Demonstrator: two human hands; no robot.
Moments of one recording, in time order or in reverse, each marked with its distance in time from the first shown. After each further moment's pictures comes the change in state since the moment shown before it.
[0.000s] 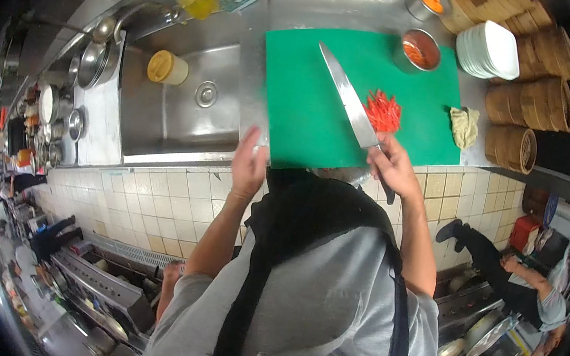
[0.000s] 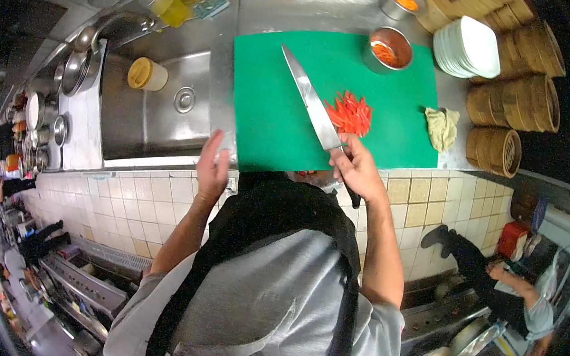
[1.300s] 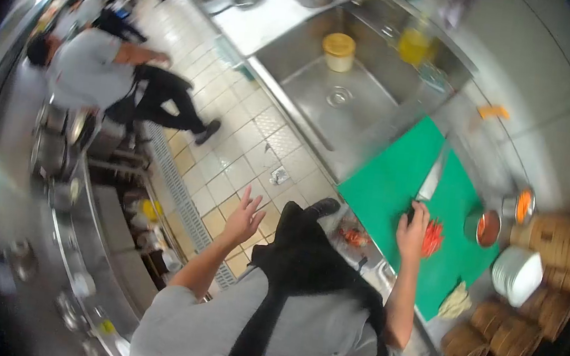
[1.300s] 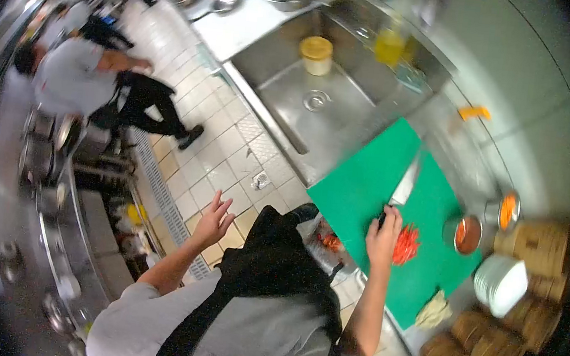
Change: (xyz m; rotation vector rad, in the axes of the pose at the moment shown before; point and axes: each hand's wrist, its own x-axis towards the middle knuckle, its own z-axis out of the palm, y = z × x) left_hand -0.279 0.059 -0.003 0.335 0.281 -0.734; right_hand 0.111 0.032 0.023 -0.847 -0.102 -0.777
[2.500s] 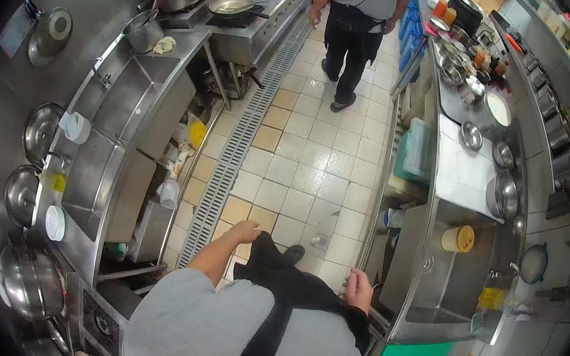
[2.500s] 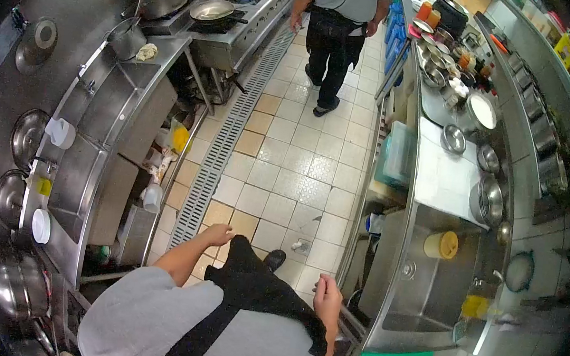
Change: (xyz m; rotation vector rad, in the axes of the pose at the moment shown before) left_hand -0.128 -0.397 -0.057 -0.261 0.023 -0.823; right_hand -0.014 -0.405 0.300 0.304 -0.876 -0.349
